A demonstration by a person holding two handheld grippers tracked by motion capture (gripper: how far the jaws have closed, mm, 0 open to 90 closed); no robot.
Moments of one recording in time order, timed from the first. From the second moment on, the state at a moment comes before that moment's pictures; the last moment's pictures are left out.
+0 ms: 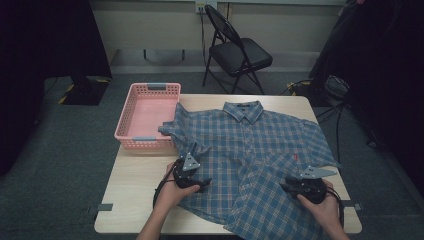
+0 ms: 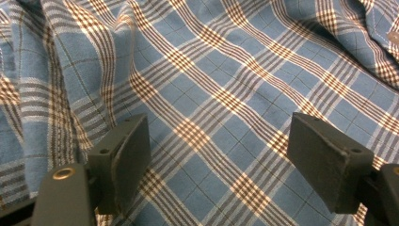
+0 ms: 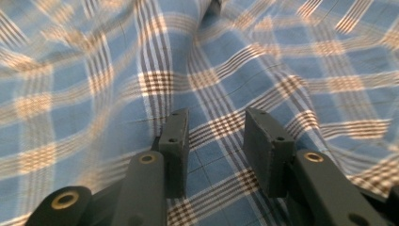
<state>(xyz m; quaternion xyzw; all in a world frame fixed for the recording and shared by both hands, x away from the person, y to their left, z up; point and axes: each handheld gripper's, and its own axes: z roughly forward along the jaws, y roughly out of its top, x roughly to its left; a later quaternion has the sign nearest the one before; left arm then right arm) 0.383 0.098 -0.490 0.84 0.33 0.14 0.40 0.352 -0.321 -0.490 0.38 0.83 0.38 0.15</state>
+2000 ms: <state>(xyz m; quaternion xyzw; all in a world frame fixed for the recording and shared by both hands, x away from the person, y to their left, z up) 0.380 0.104 -0.491 0.84 0.33 0.14 0.40 0.374 -0.338 -0.455 0.42 0.78 0.43 0.17</state>
